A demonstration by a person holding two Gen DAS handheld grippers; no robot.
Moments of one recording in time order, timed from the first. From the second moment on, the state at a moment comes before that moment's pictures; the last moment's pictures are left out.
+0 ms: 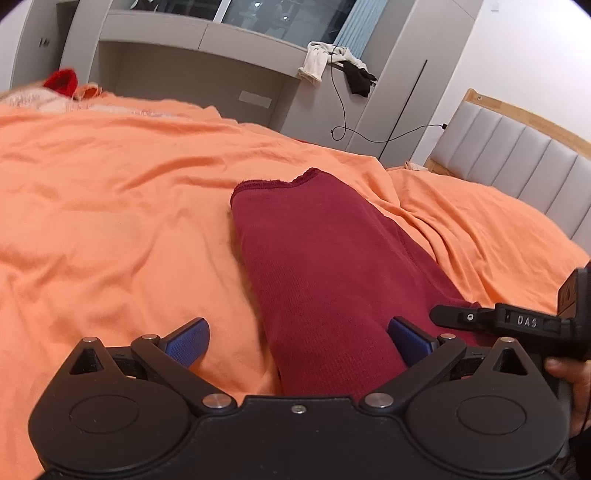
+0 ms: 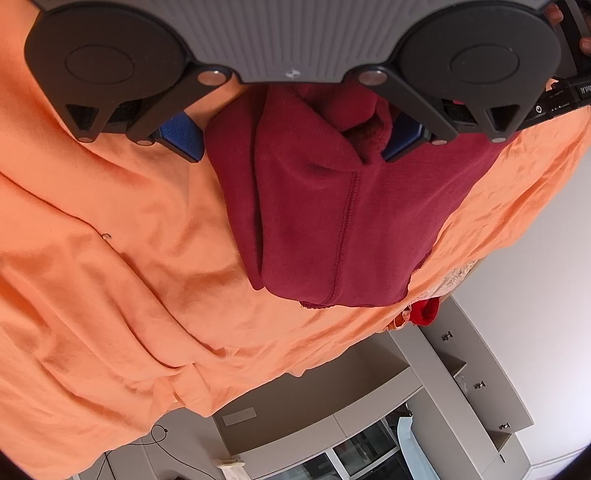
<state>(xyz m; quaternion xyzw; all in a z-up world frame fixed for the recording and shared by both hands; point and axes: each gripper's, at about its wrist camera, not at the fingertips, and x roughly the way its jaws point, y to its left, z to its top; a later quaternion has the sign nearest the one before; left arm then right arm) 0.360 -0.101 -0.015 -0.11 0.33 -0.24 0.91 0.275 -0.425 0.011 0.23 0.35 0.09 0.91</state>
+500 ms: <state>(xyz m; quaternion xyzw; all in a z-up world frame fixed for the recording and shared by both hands) 0.375 -0.102 -0.025 -0.15 0.36 -0.25 0.89 0.265 -0.415 0.019 0.20 0.31 0.07 0.92</state>
